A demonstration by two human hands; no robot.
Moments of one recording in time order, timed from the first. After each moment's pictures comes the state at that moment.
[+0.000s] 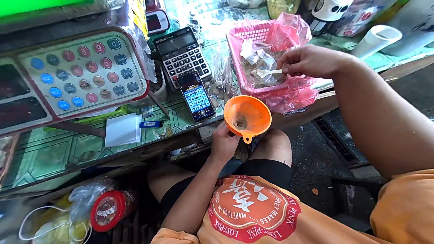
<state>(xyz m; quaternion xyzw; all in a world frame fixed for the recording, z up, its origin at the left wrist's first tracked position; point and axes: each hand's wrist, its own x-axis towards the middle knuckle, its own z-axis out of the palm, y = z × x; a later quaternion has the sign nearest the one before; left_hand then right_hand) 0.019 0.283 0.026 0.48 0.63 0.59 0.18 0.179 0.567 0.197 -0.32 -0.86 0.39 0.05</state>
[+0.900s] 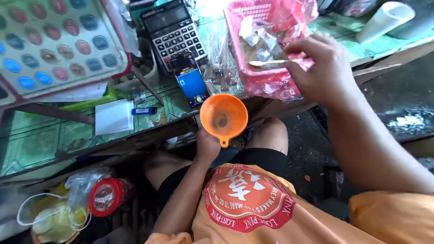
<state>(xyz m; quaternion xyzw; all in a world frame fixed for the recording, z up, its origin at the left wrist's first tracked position) 0.009 0.227 0.009 0.42 0.67 0.59 0.16 0.193 0.456 0.190 -0.30 -0.92 0.11 0.24</state>
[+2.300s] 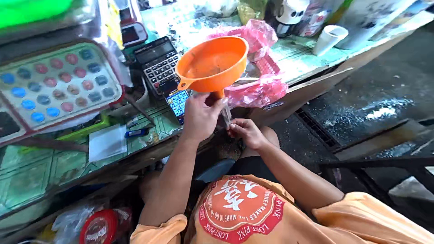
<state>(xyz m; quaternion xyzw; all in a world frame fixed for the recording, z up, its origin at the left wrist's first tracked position) -0.015 0.300 0.160 0.57 0.55 0.57 0.20 0.174 0.369 0.040 -0.25 -0.63 0.68 0.29</state>
